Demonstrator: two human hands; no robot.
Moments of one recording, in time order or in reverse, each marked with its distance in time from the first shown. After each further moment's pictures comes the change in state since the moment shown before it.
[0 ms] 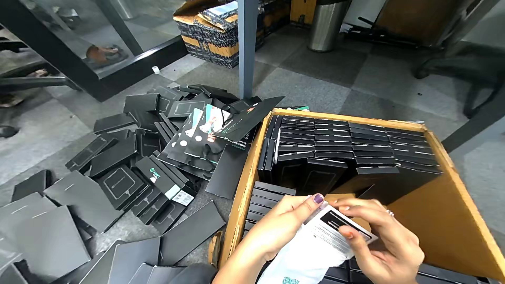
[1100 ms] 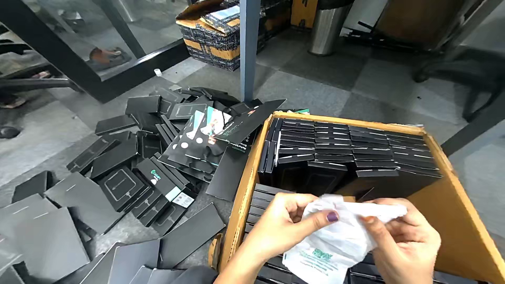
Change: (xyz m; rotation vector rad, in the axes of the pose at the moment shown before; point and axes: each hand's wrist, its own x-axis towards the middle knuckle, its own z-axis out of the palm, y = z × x) left_hand 0.003 -0.012 -0.007 0.168 -0.013 0.482; right_hand 0.005 -0.009 -0.007 0.329 0.188 0.322
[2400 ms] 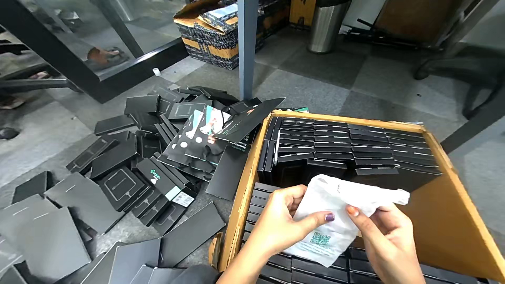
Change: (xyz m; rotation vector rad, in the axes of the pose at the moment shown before) left_hand 0.001 -0.005 0.004 0.134 0.143 -0.111; right_hand -0.005 0.005 0.005 0.085 -0.011 0.207
